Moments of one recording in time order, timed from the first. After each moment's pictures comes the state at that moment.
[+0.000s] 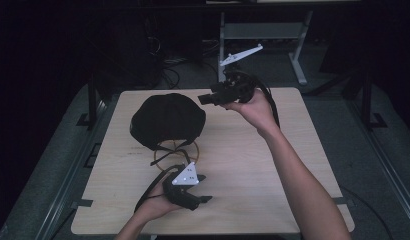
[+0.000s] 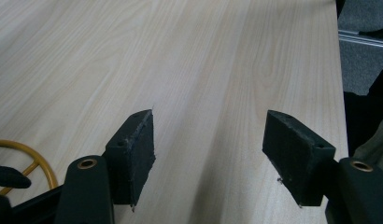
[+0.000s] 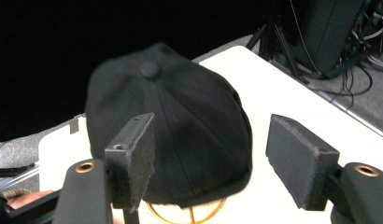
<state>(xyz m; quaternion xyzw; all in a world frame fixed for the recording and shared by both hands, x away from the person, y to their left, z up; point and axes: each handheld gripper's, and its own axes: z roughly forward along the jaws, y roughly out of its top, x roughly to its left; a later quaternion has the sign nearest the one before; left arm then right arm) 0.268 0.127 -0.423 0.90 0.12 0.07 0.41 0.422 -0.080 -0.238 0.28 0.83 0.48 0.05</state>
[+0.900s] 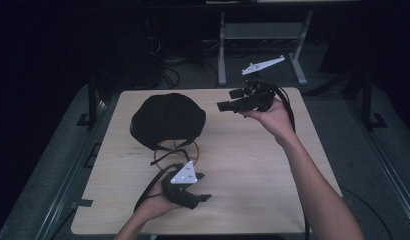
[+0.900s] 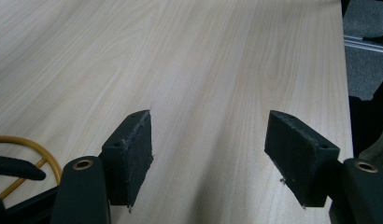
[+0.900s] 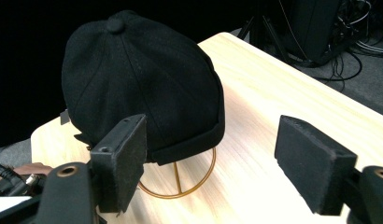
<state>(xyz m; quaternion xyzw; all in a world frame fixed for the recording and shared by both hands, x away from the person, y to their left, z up) 0.270 0.130 -0.423 0.90 0.13 0.08 0.41 0.418 -0.127 -0.263 0.30 0.82 0.48 0.05</state>
